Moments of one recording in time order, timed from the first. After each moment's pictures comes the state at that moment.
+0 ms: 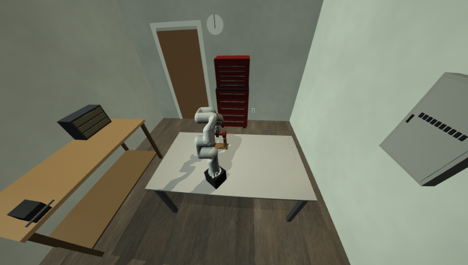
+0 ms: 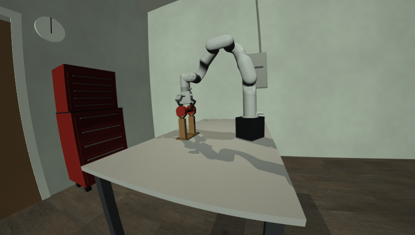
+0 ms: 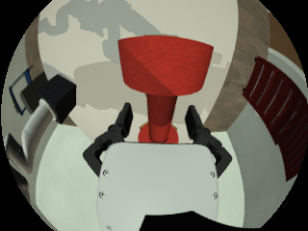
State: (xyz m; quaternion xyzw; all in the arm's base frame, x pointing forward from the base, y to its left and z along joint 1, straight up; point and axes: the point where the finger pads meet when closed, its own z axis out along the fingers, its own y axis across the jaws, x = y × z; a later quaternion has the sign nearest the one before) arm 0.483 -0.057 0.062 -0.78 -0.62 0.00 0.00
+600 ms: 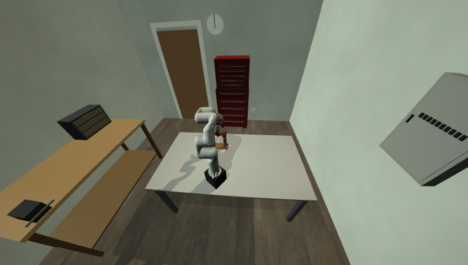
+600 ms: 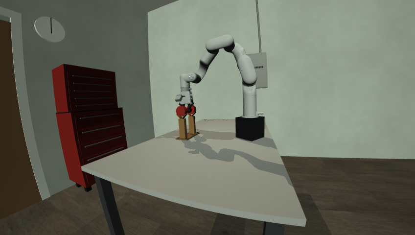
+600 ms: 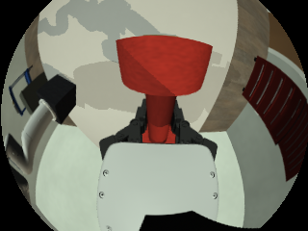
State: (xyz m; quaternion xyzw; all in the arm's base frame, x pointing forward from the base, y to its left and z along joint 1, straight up) arm 0.484 -0.058 0.062 -0.78 -0.62 0.00 0.00
